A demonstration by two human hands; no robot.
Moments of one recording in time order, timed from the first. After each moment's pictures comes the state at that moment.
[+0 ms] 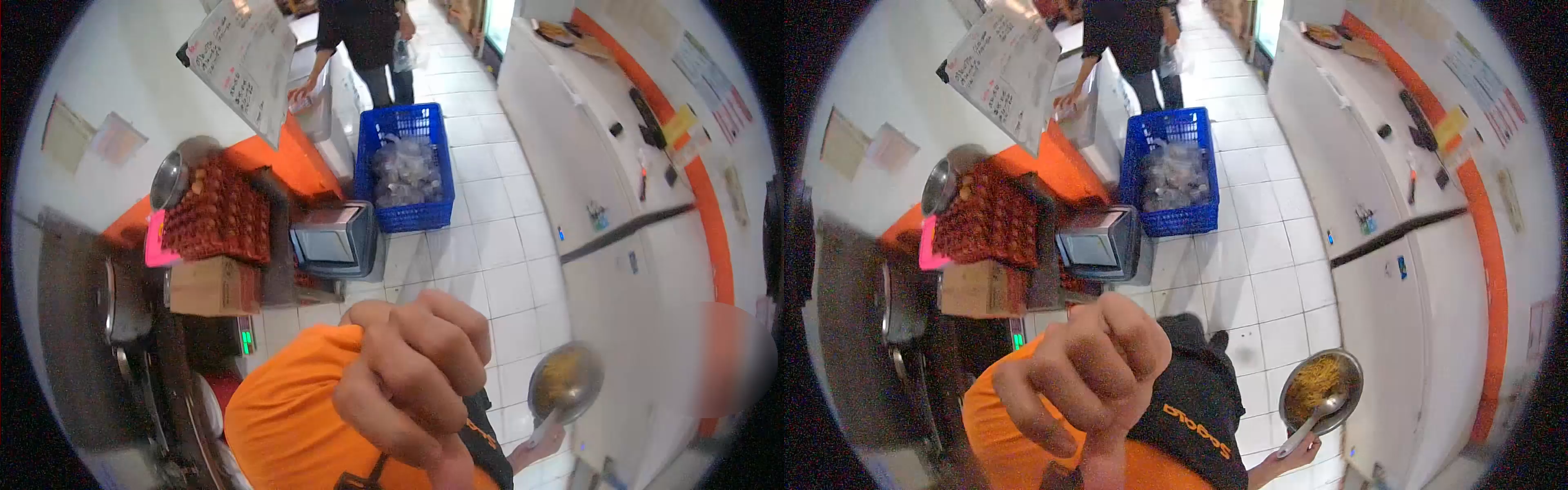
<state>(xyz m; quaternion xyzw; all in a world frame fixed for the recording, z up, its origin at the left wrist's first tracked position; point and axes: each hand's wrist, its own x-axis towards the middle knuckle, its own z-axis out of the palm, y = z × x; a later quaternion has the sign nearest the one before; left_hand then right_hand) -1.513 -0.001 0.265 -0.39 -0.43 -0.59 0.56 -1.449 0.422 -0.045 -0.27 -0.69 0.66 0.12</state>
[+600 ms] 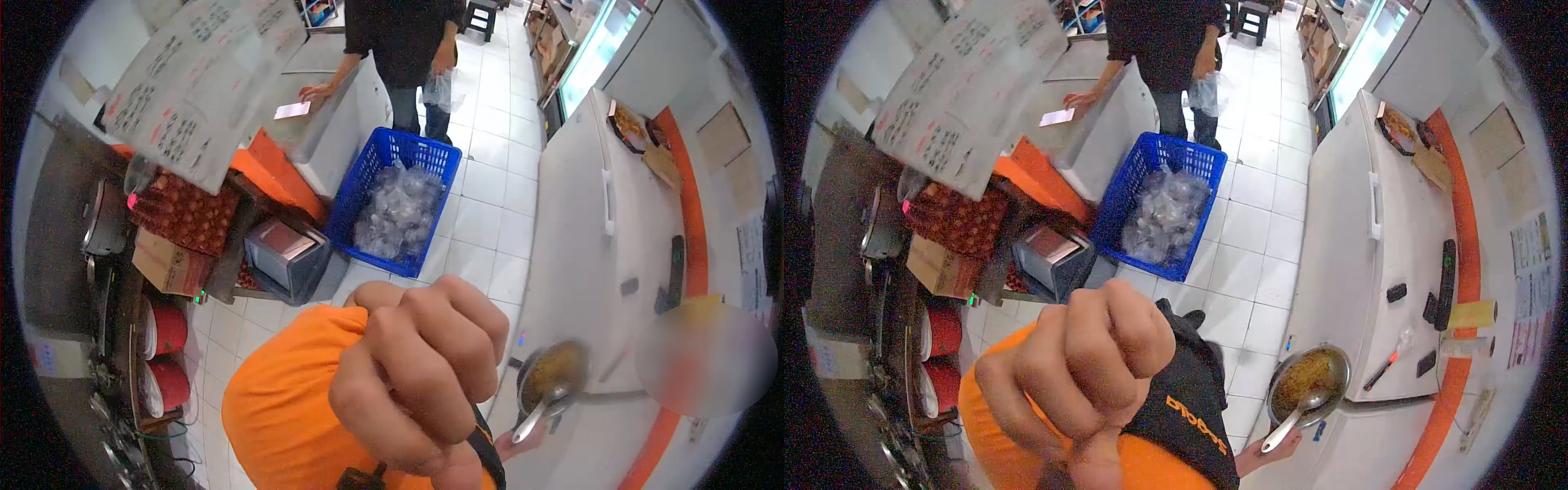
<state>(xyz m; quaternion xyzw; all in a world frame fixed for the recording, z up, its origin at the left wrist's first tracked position) -1.901 -0.146 0.275 -0.31 -0.49 -0.48 0.66 -1.964 0.228 0.005 0.16 -0.95 0.24 0.15</state>
